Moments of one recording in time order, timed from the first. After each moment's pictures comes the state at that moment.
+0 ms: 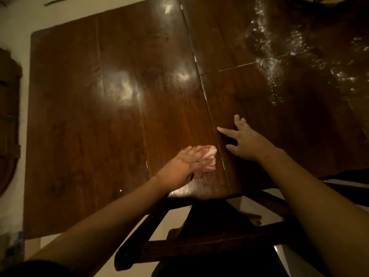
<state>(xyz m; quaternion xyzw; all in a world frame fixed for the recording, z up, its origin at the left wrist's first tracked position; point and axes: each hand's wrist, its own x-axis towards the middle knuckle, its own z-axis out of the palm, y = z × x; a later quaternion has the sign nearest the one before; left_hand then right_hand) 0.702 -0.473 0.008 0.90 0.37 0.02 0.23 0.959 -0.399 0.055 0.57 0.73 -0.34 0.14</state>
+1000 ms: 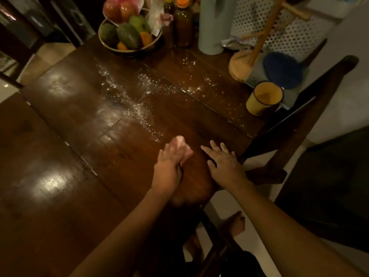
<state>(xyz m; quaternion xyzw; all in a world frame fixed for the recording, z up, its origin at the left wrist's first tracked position) 0.966 -0.373 0.024 0.88 0.40 0.05 0.26 1.135 -0.471 0.029 0.82 0.48 -0.31 -0.09</state>
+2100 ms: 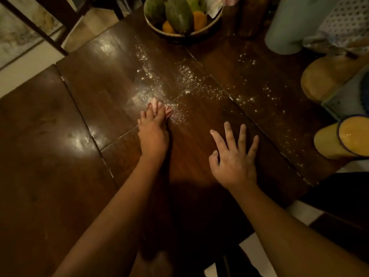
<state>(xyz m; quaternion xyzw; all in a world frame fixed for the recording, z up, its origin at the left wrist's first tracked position) 0.959 -0.203 0.002 0.74 0.65 0.11 0.15 1.131 -0.350 0.001 0.79 0.59 -0.14 -0.02</state>
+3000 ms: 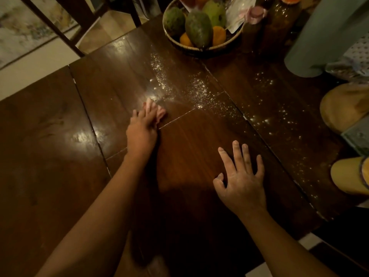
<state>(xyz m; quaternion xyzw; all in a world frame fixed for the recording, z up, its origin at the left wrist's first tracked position) 0.921 -0.151 0.013 0.72 0.67 0.10 0.16 1.135 -0.345 -0.004 0.77 0.63 -0.10 -0.02</state>
